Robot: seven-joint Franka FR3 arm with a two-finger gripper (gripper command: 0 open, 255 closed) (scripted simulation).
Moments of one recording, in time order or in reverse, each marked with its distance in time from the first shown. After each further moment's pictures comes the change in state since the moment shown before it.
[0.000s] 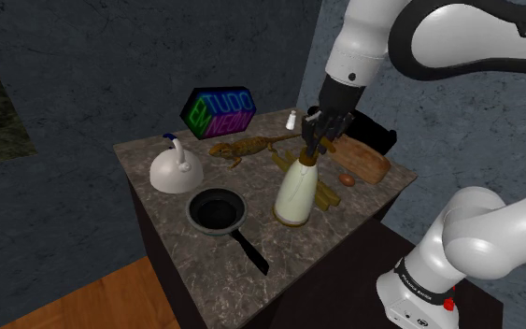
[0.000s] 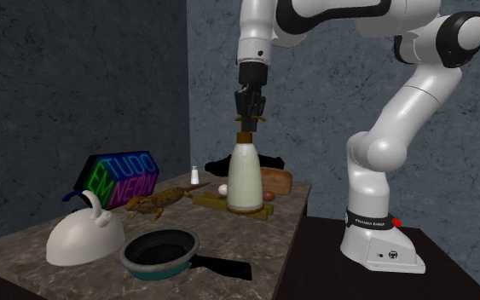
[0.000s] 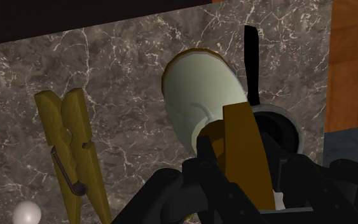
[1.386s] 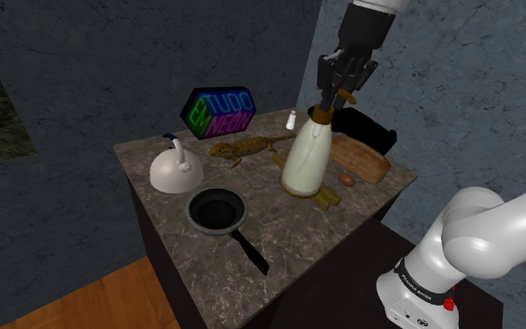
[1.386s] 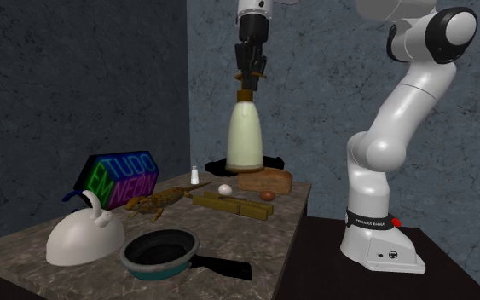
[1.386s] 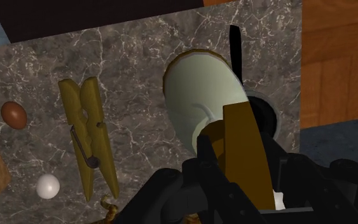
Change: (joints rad) arm -0.018 0.071 -0.021 0.339 -0.029 -0.269 0.013
